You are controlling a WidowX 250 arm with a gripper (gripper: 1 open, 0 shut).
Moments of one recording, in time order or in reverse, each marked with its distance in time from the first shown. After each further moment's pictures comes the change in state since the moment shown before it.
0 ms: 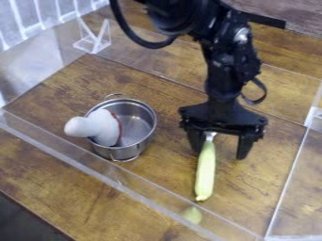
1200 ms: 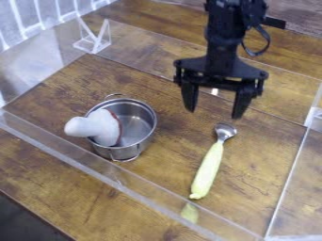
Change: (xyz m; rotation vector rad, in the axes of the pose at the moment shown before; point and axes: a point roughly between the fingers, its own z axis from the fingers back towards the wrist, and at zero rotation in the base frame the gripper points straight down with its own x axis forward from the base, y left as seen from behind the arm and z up) arm 0.031 0.024 0.074 0.069 -0.045 0.039
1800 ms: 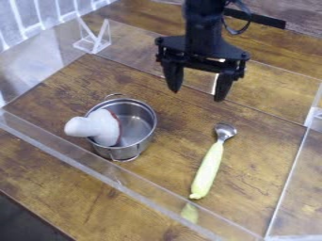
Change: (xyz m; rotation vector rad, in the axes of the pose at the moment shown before) arm -0.003 0.022 -0.003 0.007 -0.021 -0.089
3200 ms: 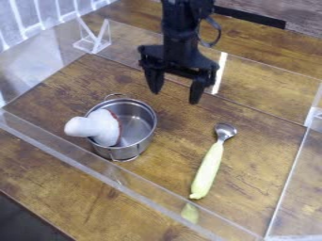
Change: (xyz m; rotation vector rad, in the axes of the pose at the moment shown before) arm 0.020 0.030 -0.026 0.042 -0.012 -0.024
